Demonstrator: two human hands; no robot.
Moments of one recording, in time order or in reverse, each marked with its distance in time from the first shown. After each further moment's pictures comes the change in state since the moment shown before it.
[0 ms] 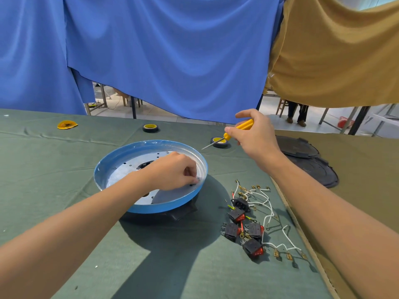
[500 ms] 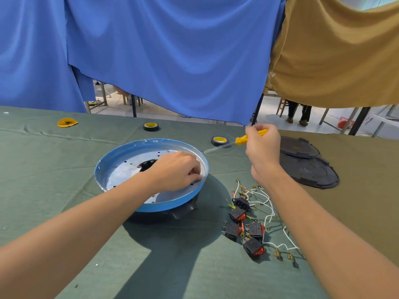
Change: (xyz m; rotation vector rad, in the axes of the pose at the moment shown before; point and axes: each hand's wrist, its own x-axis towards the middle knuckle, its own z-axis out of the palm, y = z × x) left_hand 0.003 0.004 0.008 0.158 0.076 0.041; right_hand -0.012 0.012 0.014 0.385 0.262 0.301
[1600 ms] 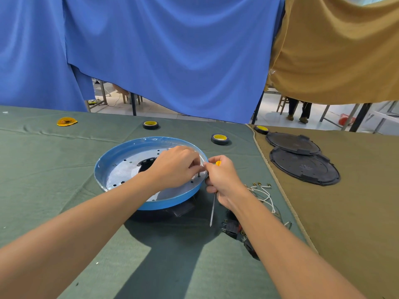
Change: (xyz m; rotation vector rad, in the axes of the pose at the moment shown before) left_hand 0.003 0.006 0.004 -0.007 0.152 -0.046; right_hand -0.057 0.043 0.039 -0.098 -0.422 0.365
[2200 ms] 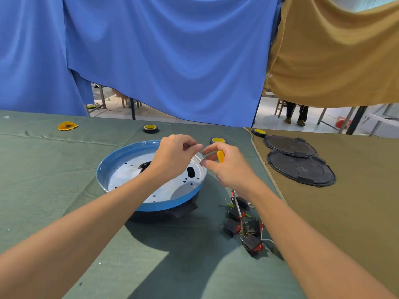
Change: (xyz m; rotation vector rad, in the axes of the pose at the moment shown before) left_hand 0.005 0.015 -0.026 -0.386 0.282 -0.267; right_hand -0.014 -0.028 -0.032 -0.380 -0.084 -0.420
